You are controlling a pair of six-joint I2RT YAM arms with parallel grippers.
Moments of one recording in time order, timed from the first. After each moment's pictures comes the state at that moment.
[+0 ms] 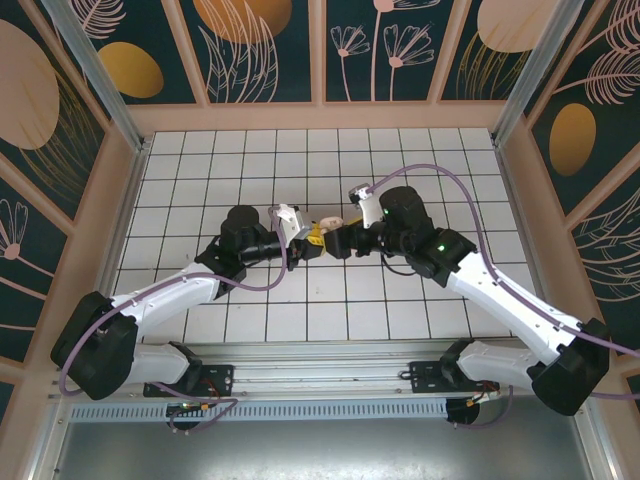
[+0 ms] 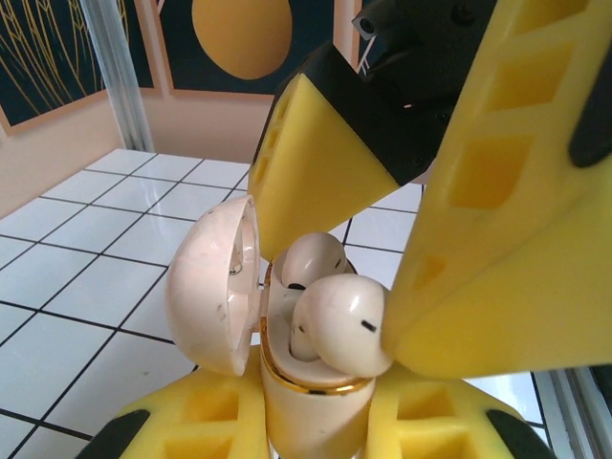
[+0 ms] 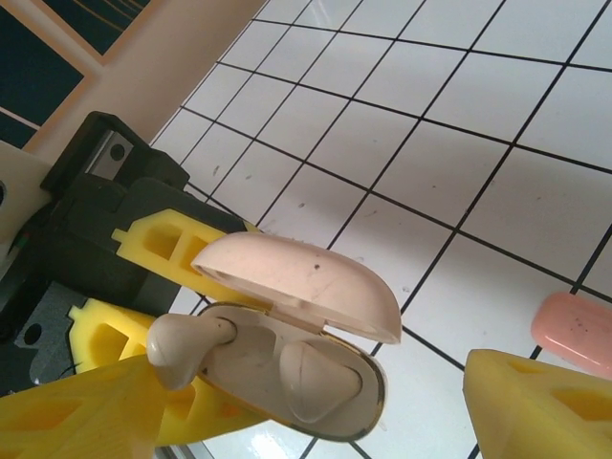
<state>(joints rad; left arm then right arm) -0.64 1.31 0.69 0.44 0.68 0.11 0.73 1.13 1.01 -0.43 -0.26 0.33</state>
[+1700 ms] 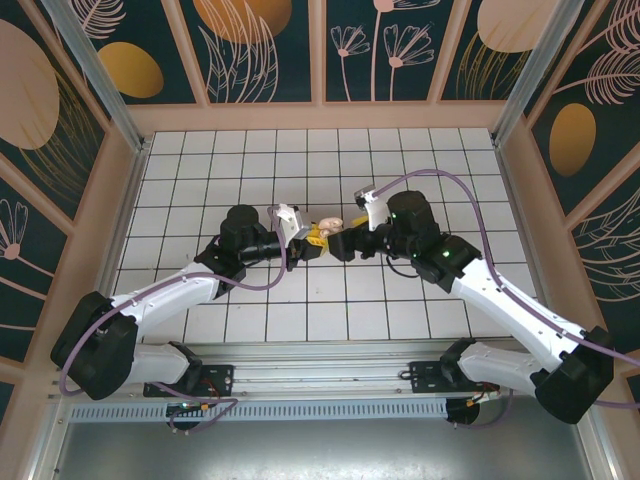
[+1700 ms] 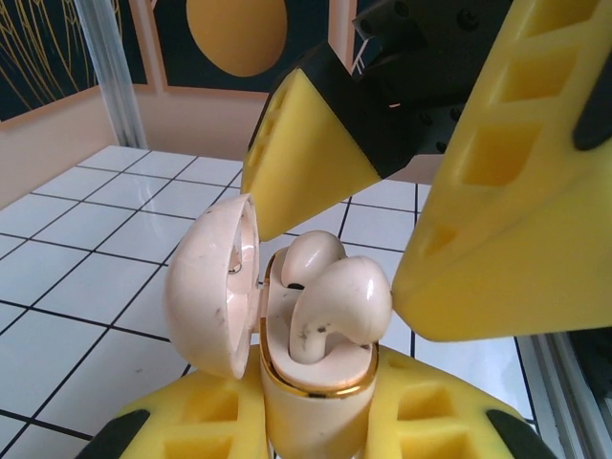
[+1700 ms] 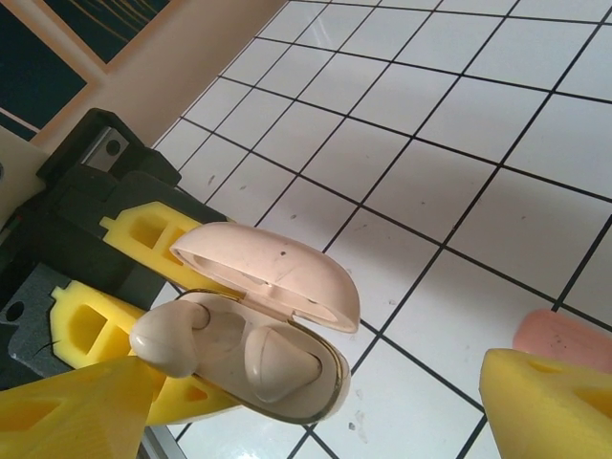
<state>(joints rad) -0.64 1.31 0.69 0.43 0.69 0.10 0.70 1.09 0.94 -0.36 -0.27 0.28</state>
